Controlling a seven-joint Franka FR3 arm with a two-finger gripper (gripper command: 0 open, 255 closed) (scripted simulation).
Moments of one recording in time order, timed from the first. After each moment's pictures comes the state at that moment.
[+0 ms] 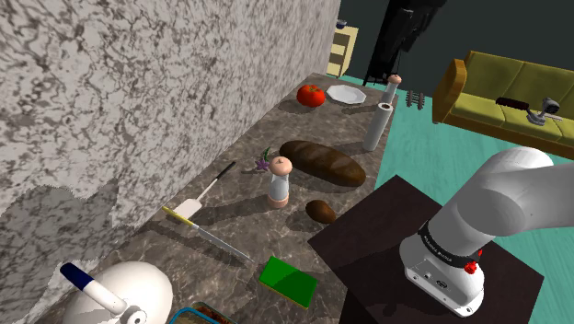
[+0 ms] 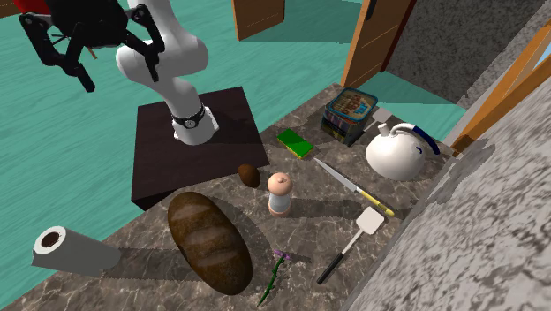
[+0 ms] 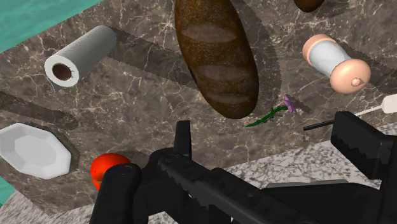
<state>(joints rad) -0.01 -0.83 0.02 -2.31 -0.05 1.66 -0.09</state>
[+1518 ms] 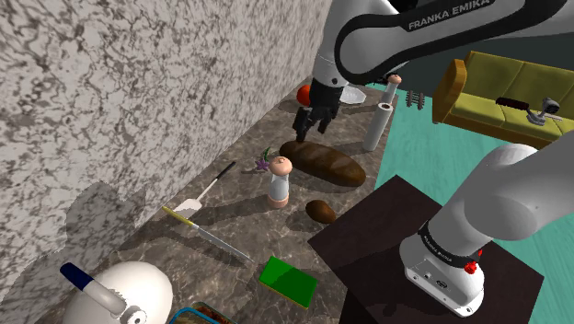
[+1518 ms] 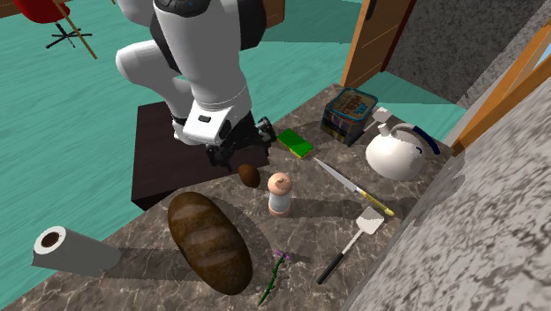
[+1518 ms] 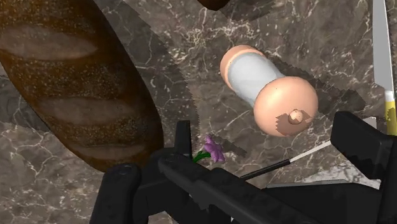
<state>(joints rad) 0.13 -0.44 0.20 -2.55 0.21 2.19 0.09</state>
